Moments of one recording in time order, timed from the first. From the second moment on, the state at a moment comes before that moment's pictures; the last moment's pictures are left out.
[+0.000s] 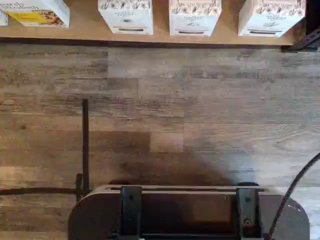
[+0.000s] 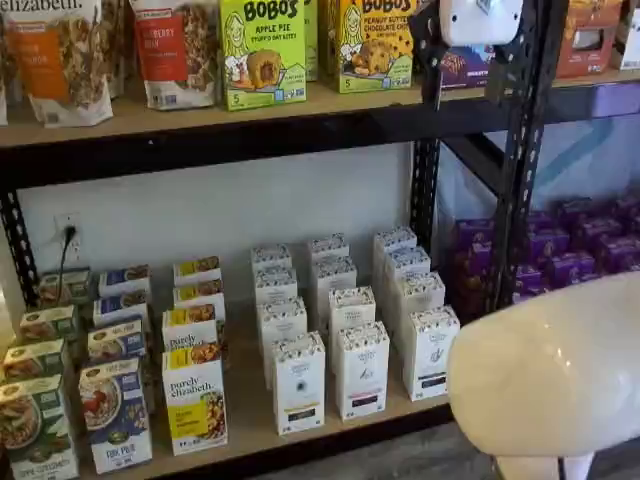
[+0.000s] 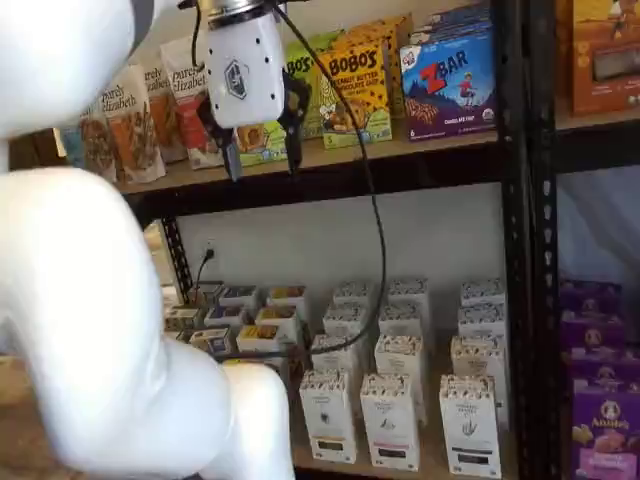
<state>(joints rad) 0.02 -0.77 -1.08 0.04 1.85 0.04</state>
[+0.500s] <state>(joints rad) 0.06 -0.78 -1.05 -0.03 1.83 0.05</state>
